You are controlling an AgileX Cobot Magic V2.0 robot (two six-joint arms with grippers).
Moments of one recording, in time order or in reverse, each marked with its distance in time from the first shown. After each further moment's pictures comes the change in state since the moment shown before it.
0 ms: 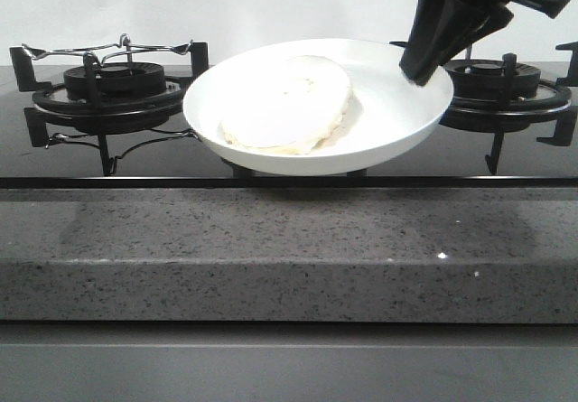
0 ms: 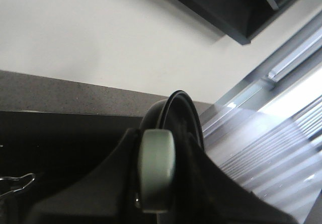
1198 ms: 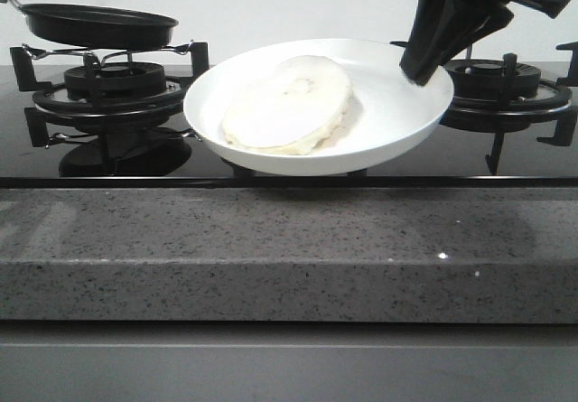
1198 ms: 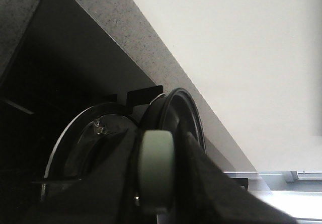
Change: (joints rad) left arm 0.211 0.325 0.011 0.049 -0.019 -0.197; right arm 0.000 0.000 0.000 0.000 -0.001 0.000
